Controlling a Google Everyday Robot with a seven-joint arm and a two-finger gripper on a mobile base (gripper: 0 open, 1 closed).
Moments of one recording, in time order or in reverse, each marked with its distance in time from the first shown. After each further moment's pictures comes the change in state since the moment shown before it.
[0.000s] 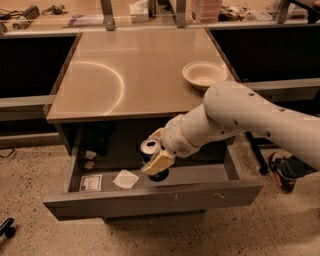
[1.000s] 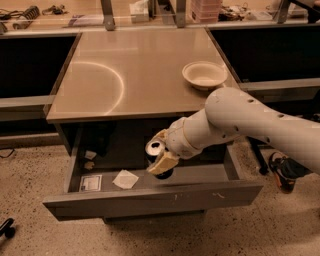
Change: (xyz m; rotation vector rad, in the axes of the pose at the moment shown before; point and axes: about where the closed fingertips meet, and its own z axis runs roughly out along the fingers) arm 0.022 -0.011 0.006 0.047 0.032 -0.057
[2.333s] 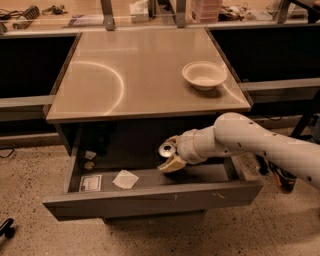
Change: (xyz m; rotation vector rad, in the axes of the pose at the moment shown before) arm 0.081 -0.043 0.043 0.131 -0.043 0.037
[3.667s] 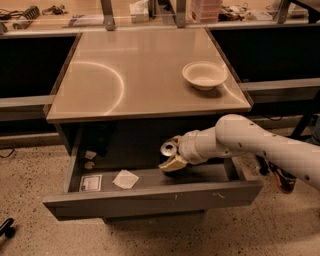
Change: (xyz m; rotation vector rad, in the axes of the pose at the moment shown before) arm 0.014 -0.006 0.007 0.006 -0.007 0.053
